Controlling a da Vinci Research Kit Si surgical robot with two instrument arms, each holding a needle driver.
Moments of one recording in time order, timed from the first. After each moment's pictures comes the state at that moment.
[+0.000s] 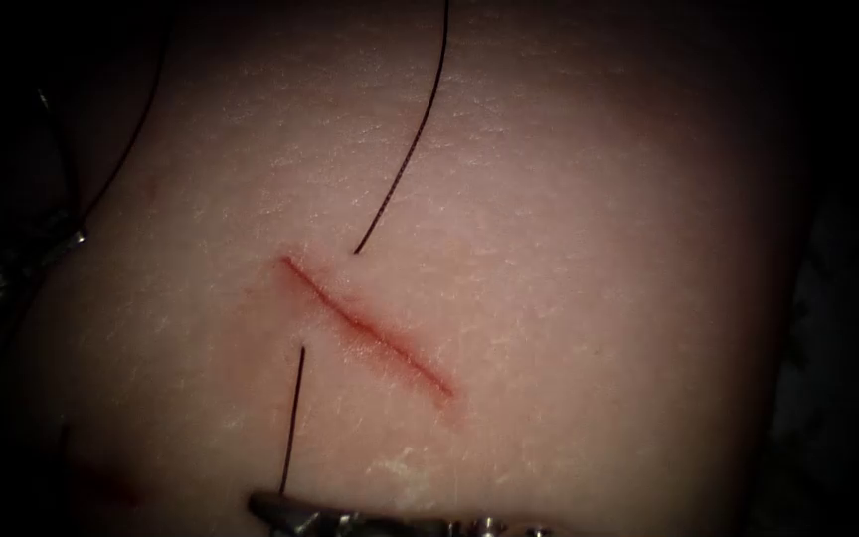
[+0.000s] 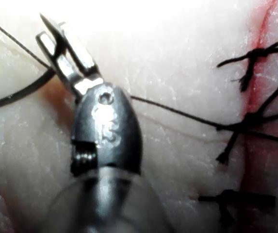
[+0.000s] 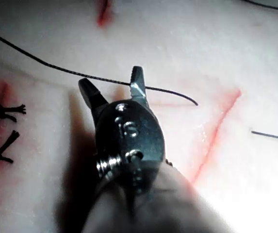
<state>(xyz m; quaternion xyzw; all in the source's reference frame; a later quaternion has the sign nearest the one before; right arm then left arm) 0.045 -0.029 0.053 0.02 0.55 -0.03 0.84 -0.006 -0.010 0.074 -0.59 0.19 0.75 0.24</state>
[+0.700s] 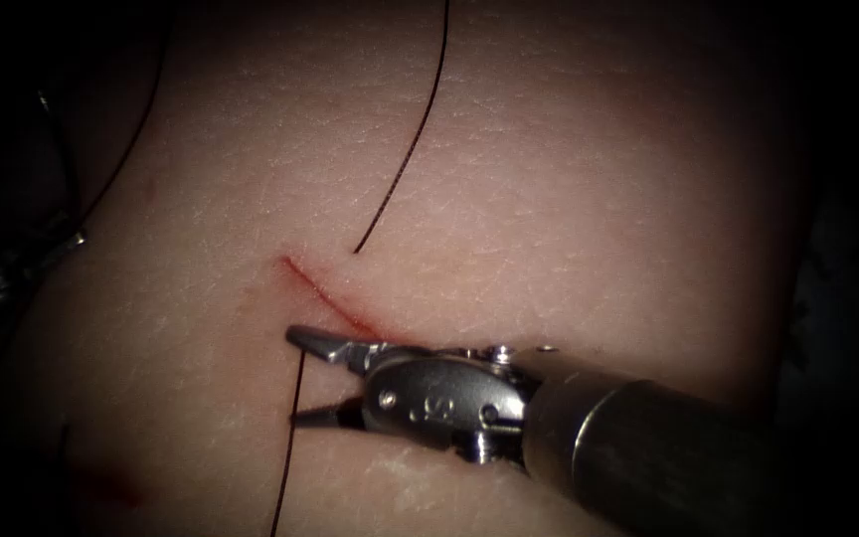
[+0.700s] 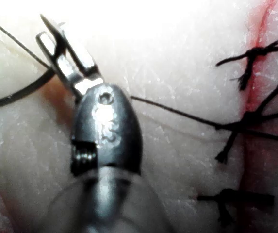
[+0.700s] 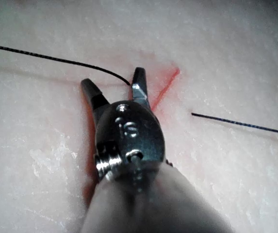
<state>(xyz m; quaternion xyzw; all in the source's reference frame) 0.046 -0.022 0.061 -0.01 0.53 -0.03 0.85 -0.006 -0.011 0.074 -0.59 0.19 0.75 0.24</state>
